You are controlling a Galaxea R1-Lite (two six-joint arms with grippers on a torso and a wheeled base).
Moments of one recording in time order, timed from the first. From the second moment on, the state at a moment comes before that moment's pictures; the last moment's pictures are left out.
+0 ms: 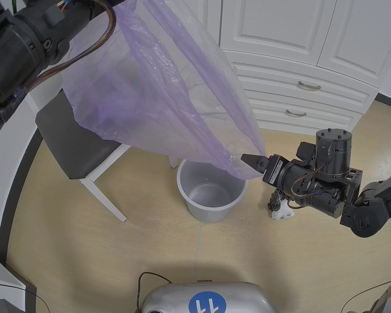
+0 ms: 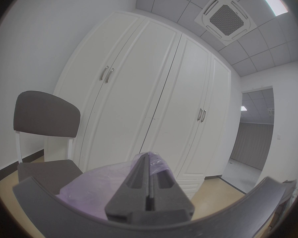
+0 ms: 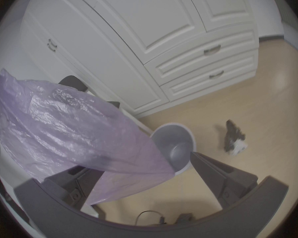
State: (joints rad) left arm -0.83 1.47 -1.20 -0.82 0.37 0.02; right arm 0.58 1.78 -0.78 -0.76 -0.13 0.65
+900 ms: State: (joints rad) left arm -0.83 1.43 -1.20 -0.83 0.37 0.01; right arm 0.52 2.04 -0.50 -1.55 0.11 0.81
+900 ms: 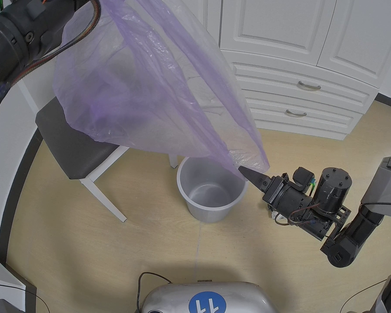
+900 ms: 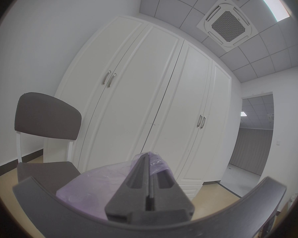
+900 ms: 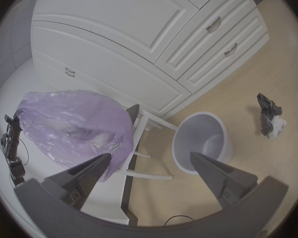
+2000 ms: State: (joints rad) left arm -0.82 1.43 -1.17 -0.85 0.37 0.00; right arm 0.54 1.99 -0.51 -1.55 0.09 0.80
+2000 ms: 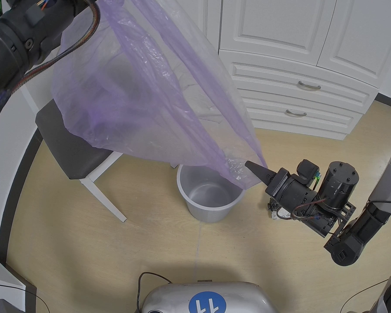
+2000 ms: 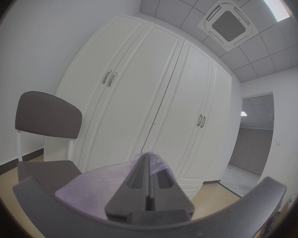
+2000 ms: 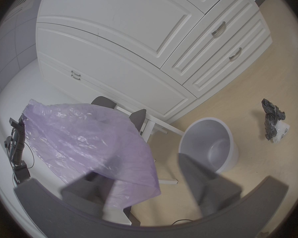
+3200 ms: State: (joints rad) left arm -0.79 1.40 -0.92 -0.85 0.37 -0.09; right arm 0.54 1.81 -0.49 -1.55 0.05 0.58
